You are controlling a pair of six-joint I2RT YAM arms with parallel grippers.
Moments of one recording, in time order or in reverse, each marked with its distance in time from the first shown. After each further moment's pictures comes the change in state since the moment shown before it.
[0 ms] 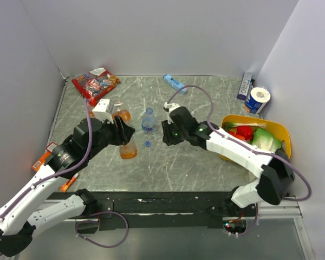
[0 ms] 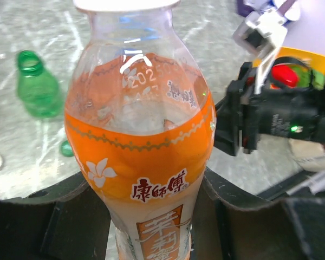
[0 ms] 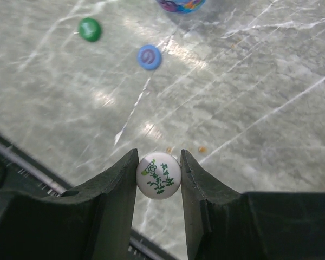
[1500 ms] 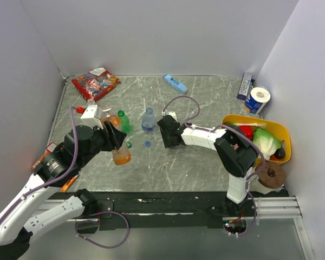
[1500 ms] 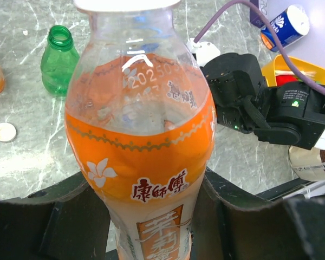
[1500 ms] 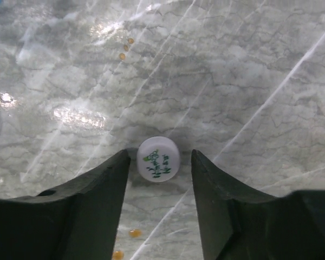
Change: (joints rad) left arm 0.000 -0.108 -0.017 -0.125 -0.086 -0.090; right arm -0.034 0.445 0.006 0.150 0.305 0.052
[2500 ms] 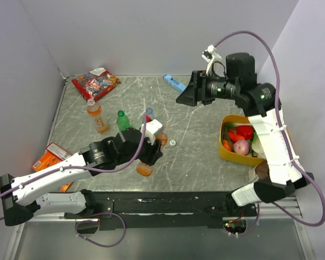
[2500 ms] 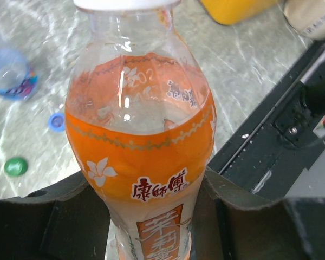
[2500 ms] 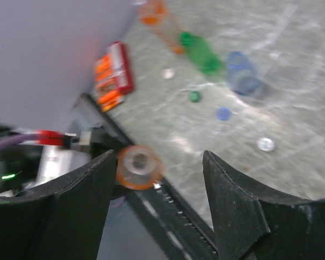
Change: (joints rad) left arm -0.343 0.343 0.028 0.168 0.113 0.317; right arm -0.337 -0.450 0.764 -0.646 -0.836 -0.069
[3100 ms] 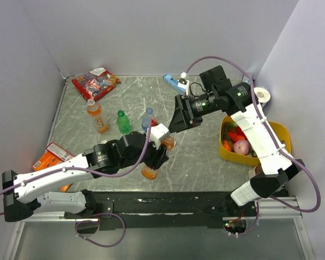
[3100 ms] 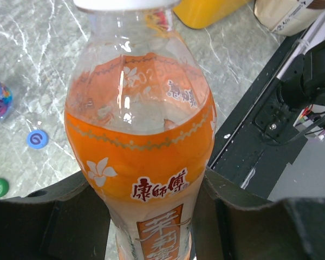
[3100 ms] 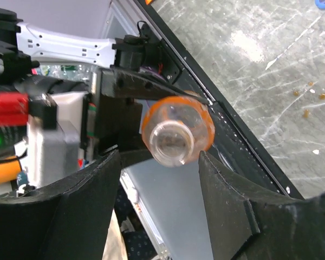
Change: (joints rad) left arm -0.092 0.032 0.017 0.053 -0.002 0.012; right arm 0.117 0.093 -0.027 -0.277 -0.263 -0.009
